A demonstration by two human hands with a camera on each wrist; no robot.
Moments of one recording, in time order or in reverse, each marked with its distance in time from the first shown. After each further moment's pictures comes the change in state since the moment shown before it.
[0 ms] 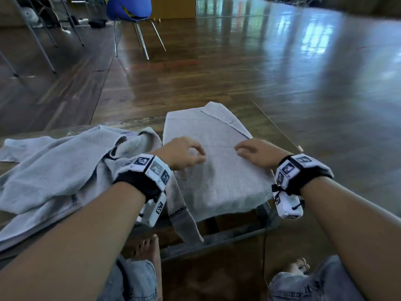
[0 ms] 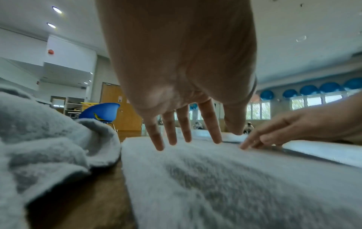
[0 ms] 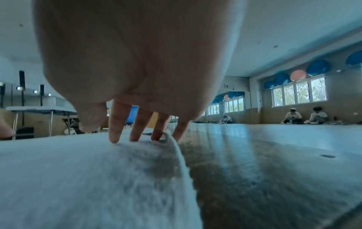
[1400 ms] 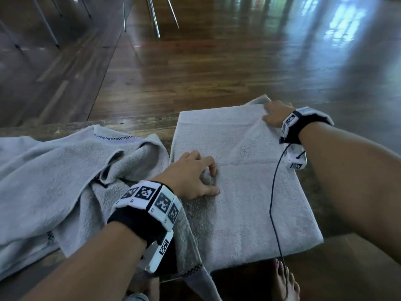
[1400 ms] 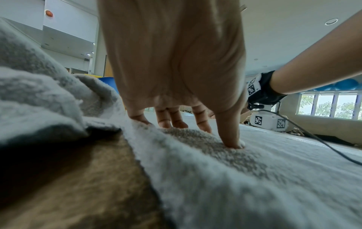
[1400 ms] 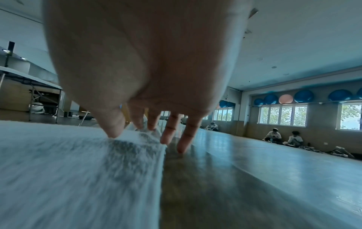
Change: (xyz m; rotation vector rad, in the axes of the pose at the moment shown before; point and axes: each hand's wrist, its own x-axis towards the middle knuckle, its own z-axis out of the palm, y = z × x) left_hand 0.044 -0.037 0.010 -0.002 -0.137 -0.067; right_hand 0.222 0.048 -0.051 -0.286 0.040 0.222
